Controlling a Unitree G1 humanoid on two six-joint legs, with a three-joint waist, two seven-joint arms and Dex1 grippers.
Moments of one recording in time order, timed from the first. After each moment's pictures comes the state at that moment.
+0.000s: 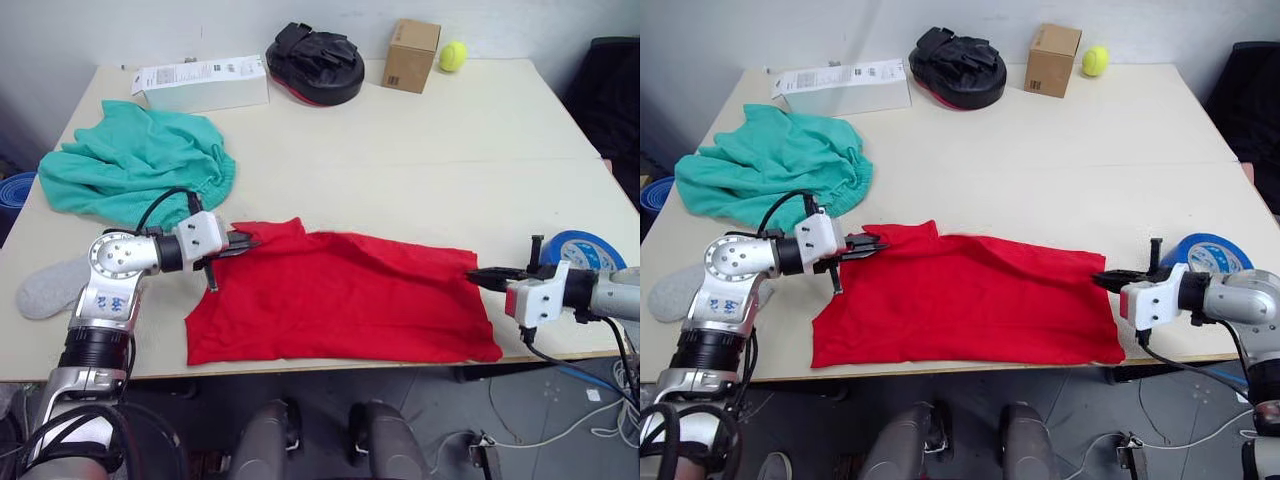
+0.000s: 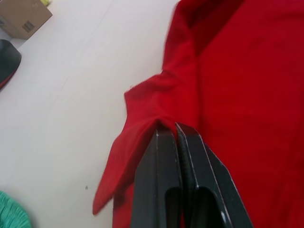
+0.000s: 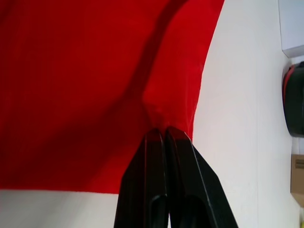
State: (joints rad) left arm -0.49 0.67 0.03 0.30 -0.07 -0.26 -1.05; right arm -0.38 -0.97 -0.01 0.58 -0.08 -1.04 1.03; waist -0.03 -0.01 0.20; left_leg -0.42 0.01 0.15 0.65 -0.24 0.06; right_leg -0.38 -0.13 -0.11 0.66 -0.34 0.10
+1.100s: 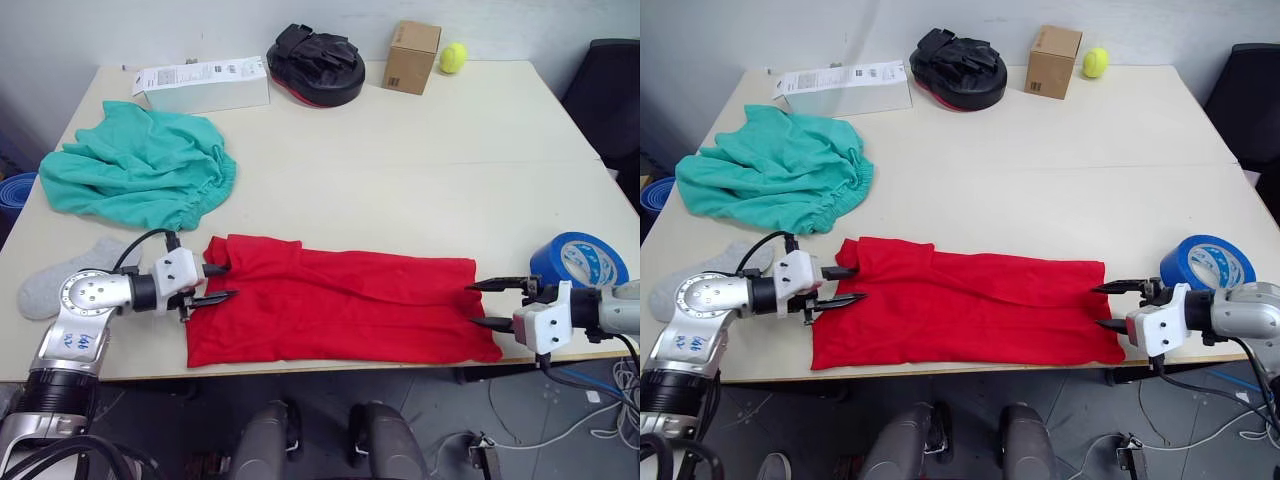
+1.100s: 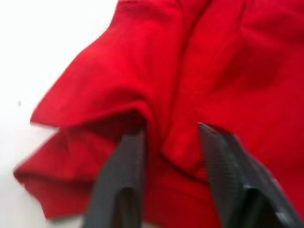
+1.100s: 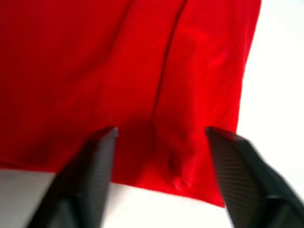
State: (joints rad) left arm -0.27 0.82 0.07 0.16 -0.26 0.06 -1.10; right arm -0.25 -1.11 0.12 0.41 0.14 -0.92 1.10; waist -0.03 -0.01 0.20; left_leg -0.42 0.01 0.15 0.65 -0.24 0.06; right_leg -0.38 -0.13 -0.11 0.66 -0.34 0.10
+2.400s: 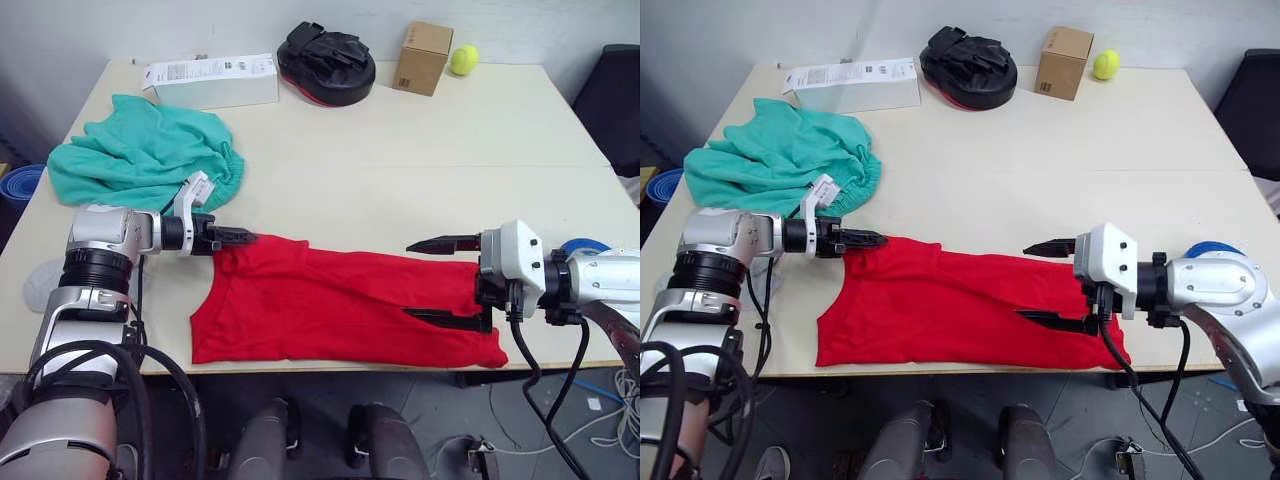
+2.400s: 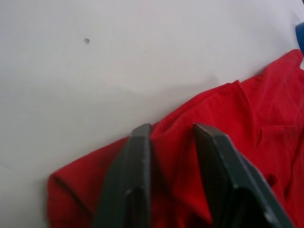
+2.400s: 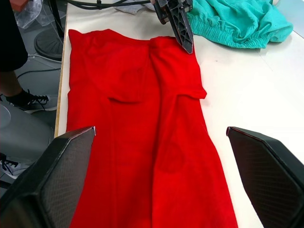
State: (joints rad) left arm -0.96 0.67 -0.08 0.69 -0.35 1.01 -1.03; right arm -0.23 -1.03 -0.06 -0.48 0.65 0.36 1.02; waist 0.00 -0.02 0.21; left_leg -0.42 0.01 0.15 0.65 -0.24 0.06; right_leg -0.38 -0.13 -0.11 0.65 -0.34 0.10
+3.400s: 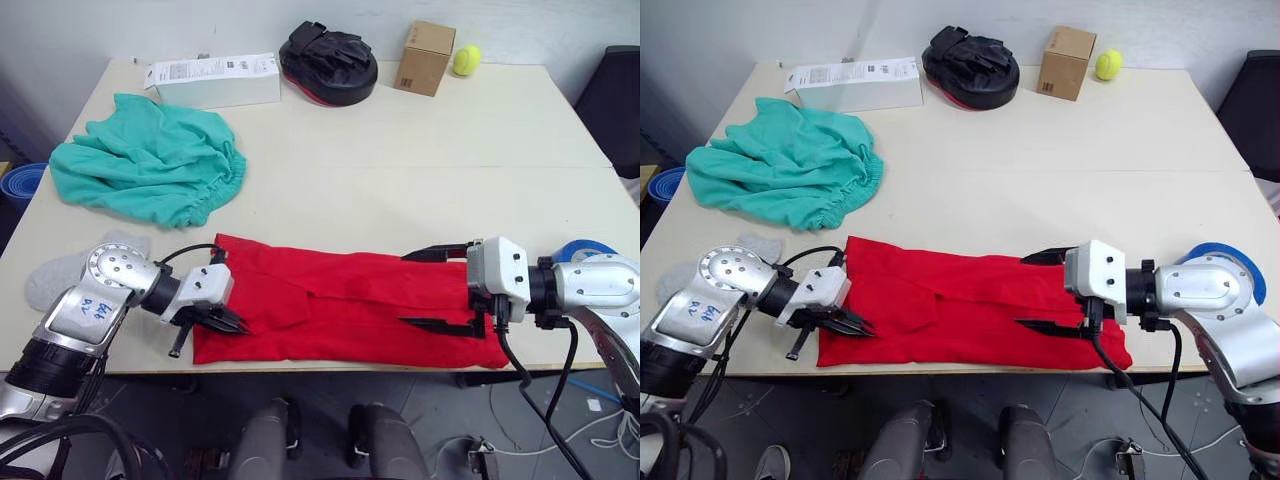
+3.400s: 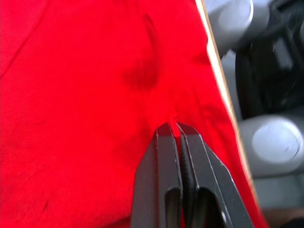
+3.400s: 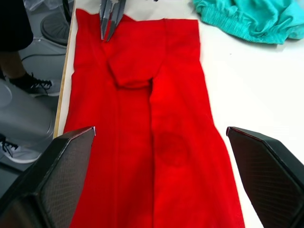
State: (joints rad) left arm -0.42 0.93 -0.21 0.02 -0.20 0.21 -1.45; right arm -0.23 -0.95 -0.03 -0.45 0.49 0.30 1.12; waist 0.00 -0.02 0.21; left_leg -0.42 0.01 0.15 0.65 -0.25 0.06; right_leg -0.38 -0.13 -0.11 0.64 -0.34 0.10
